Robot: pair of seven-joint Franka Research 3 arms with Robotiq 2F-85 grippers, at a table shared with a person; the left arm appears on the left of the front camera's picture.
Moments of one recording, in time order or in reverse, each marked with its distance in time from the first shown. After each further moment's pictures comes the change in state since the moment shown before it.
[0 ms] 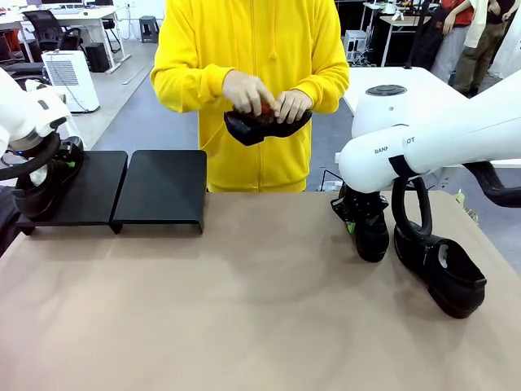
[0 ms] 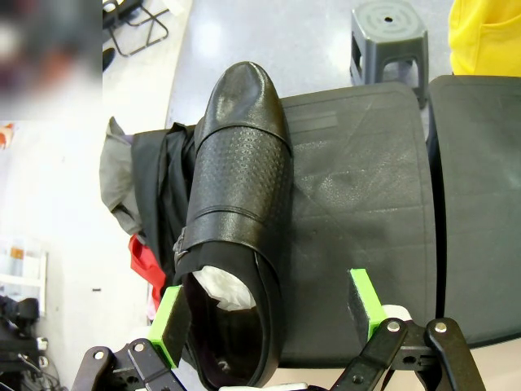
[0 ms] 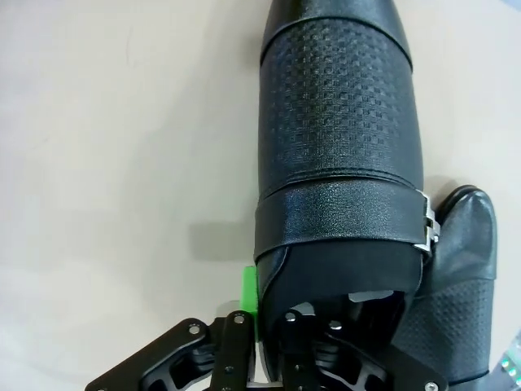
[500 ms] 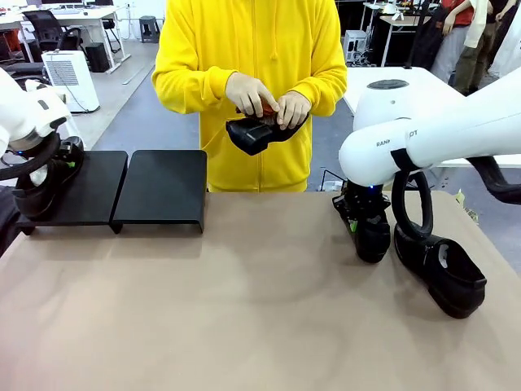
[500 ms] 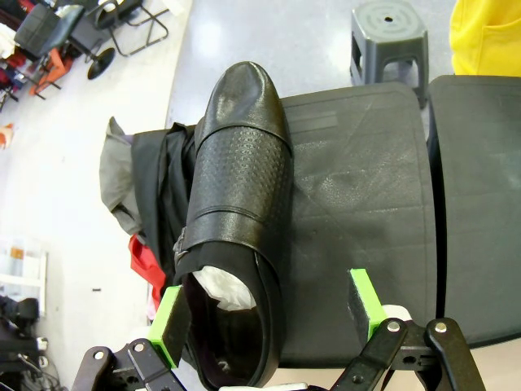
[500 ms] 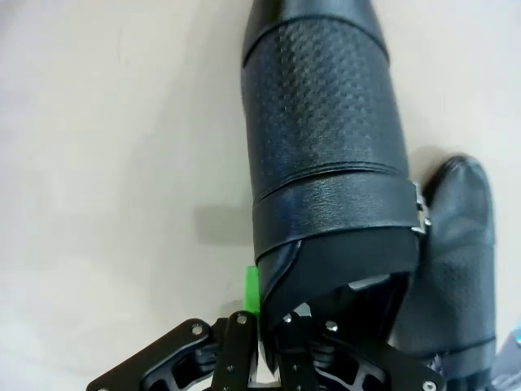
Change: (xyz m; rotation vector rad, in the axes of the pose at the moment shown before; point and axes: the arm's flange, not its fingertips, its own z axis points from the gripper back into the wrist) left arm 0.000 0.000 0.000 0.000 0.000 0.000; right arm -0.008 0.002 0.023 0.004 0.028 -0.091
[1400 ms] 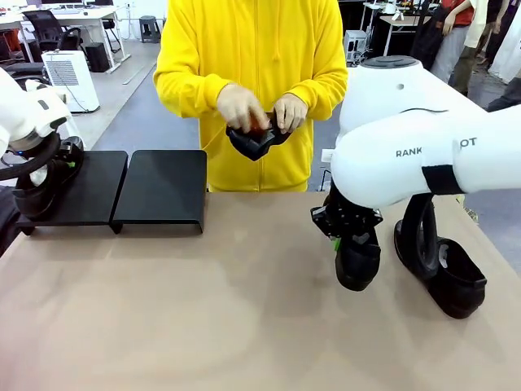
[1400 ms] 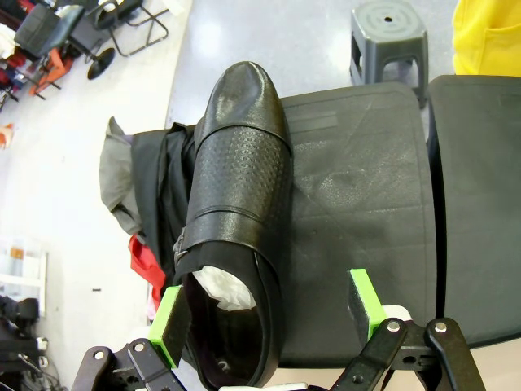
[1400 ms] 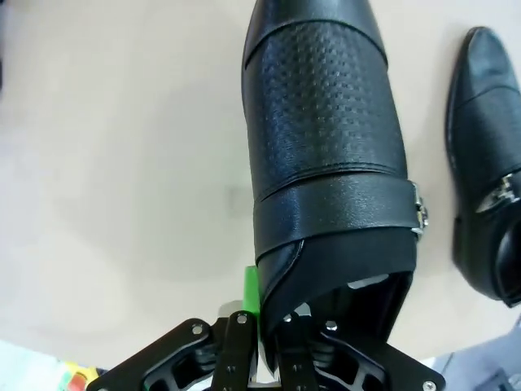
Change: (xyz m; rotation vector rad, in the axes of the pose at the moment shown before) left arm 0.000 0.000 0.000 0.000 0.000 0.000; right arm -0.124 0.052 0.066 0.053 -0.024 0.012
